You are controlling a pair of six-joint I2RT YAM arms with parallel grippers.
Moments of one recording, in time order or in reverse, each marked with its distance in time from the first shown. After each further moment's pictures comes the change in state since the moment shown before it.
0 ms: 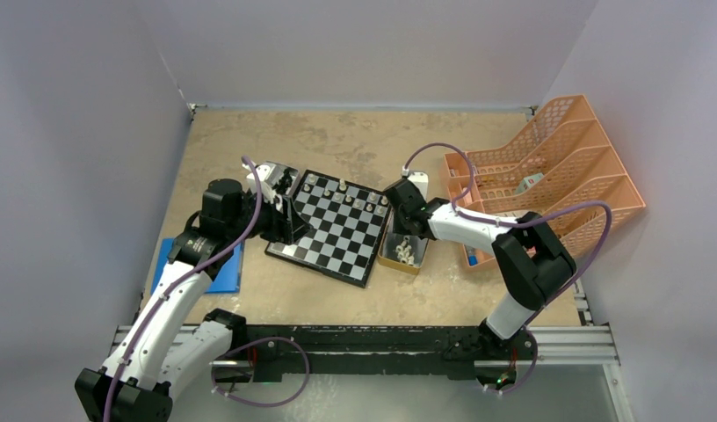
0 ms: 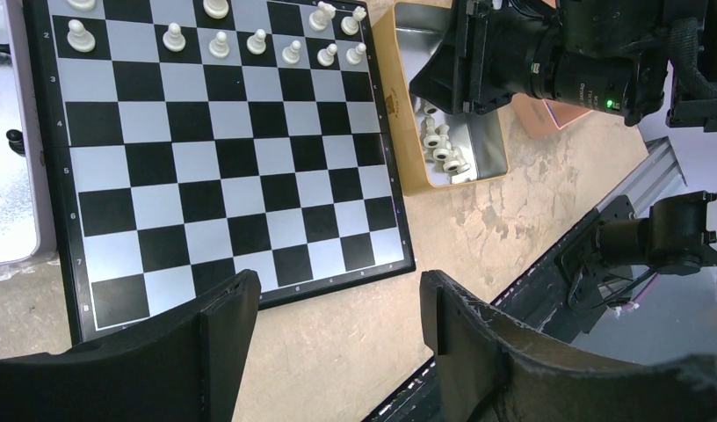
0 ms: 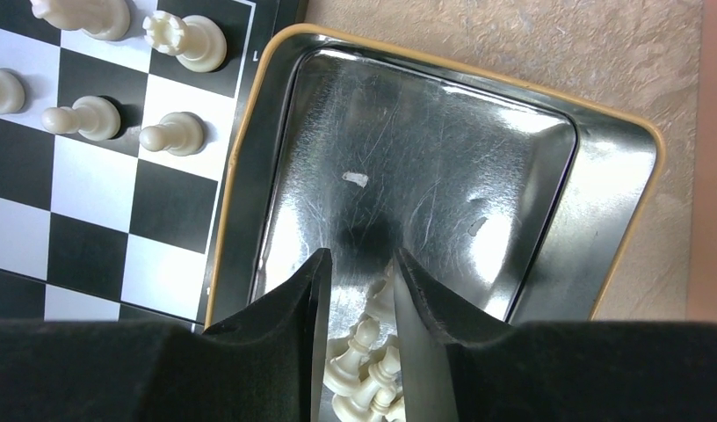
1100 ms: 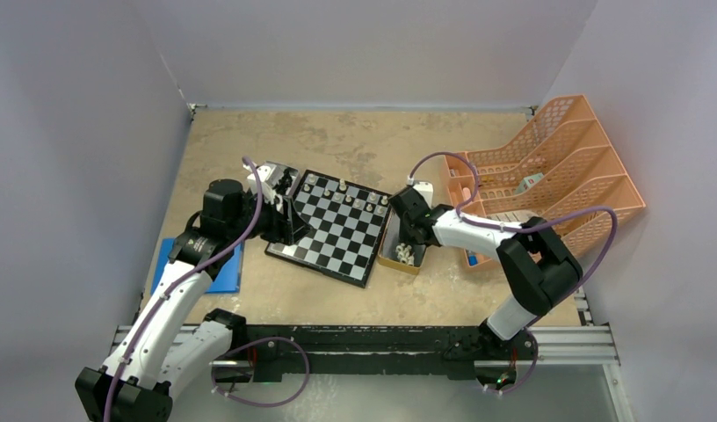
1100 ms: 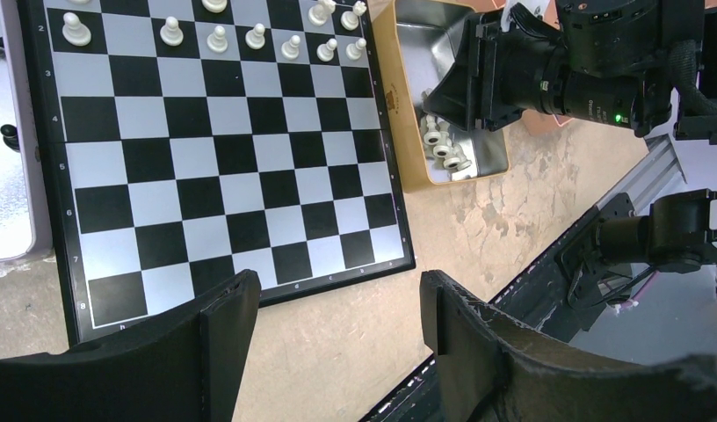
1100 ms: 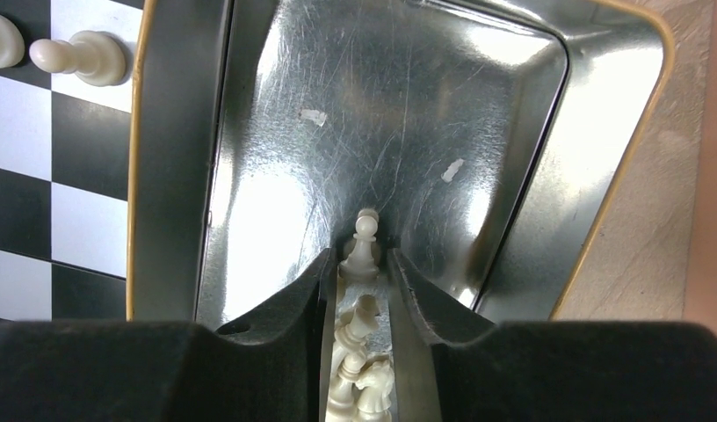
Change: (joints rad) left arm 0.000 0.002 -0.006 0.000 0.003 -0.001; right arm 0.001 -0.043 -0.074 -0.029 -0.027 0.030
